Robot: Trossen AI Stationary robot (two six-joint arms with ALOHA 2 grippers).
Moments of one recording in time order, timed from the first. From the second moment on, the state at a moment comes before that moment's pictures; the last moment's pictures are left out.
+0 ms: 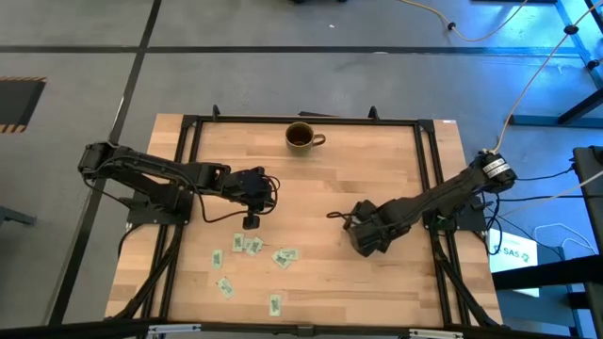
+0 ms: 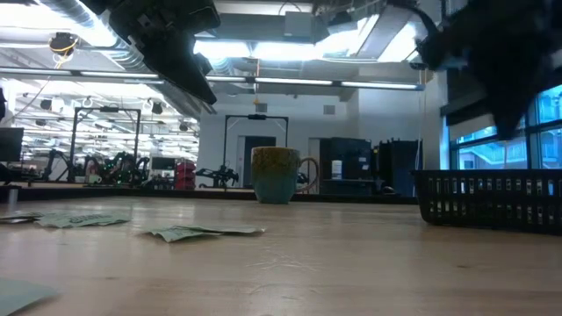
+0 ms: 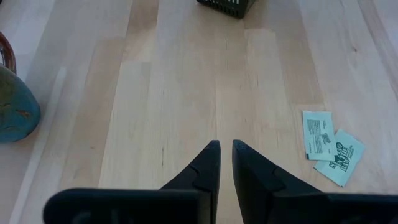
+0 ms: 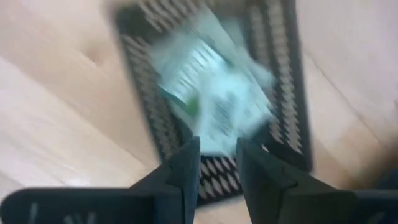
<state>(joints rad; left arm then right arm) -0.06 1.25 0.82 -0.36 -0.06 -0.05 0.41 1.59 1.15 -1.17 0.10 1.22</state>
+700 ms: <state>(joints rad) -0.14 1.25 0.82 -0.78 0.01 -0.87 0.37 1.59 1.17 -0.63 0.32 0.53</state>
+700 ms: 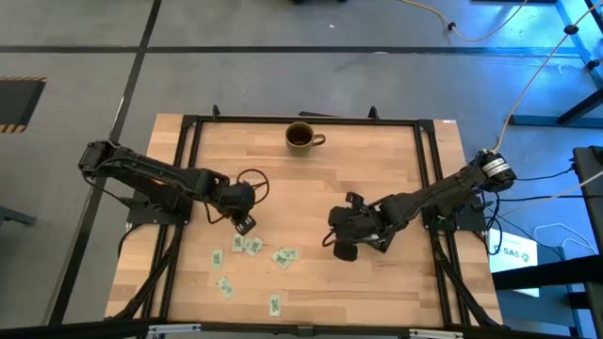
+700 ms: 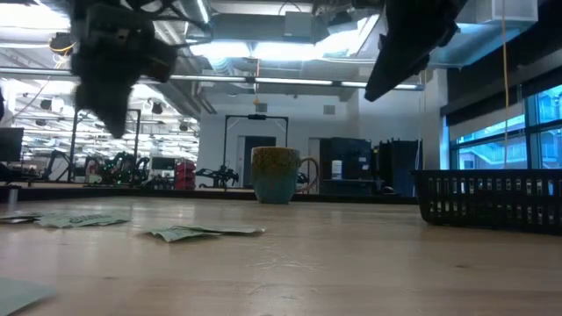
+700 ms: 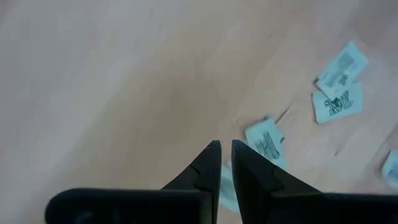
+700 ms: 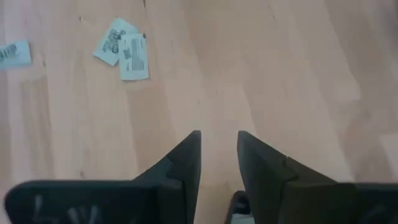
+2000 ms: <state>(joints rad) -0.75 1.55 0.76 -0.76 -0.03 -2.20 0.35 1.59 1.17 -0.58 0.32 0.14</state>
